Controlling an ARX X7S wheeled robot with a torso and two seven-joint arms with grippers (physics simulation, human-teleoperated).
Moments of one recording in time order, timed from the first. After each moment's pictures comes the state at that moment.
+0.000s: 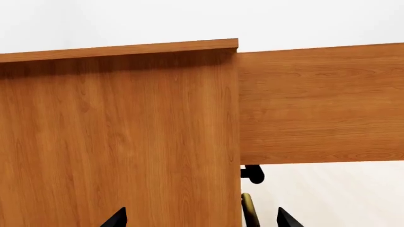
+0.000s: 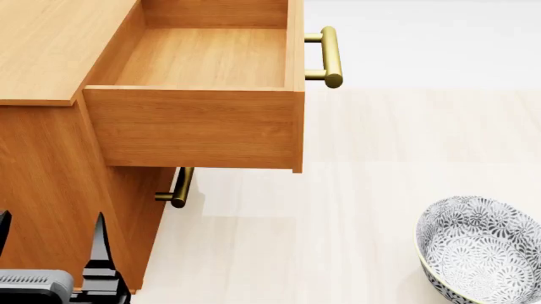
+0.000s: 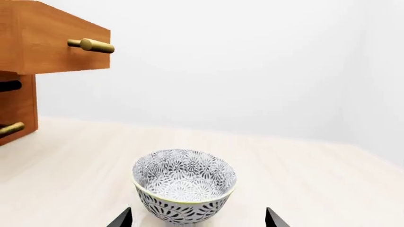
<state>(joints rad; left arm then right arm) -0.09 -0.24 0.21 0.51 -0.16 -0.37 -0.34 -0.61 0.33 0.62 -0.38 0.52 -0.16 -0.34</state>
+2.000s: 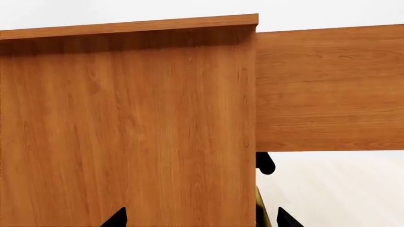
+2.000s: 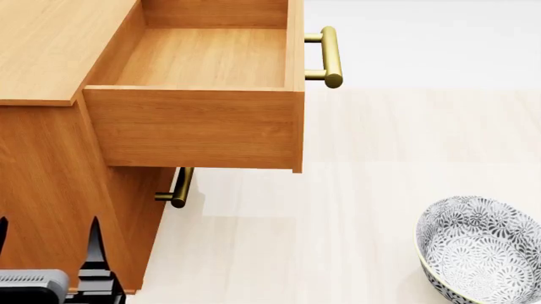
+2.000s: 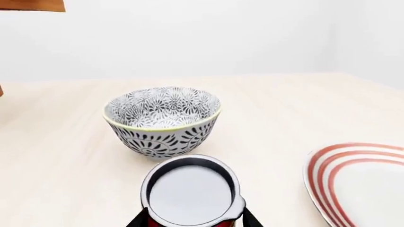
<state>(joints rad) -0.09 -0.27 0.22 0.45 -0.21 -0.32 -0.38 -0.56 0.29 0.58 -0.23 0.50 -0.06 -0.31</state>
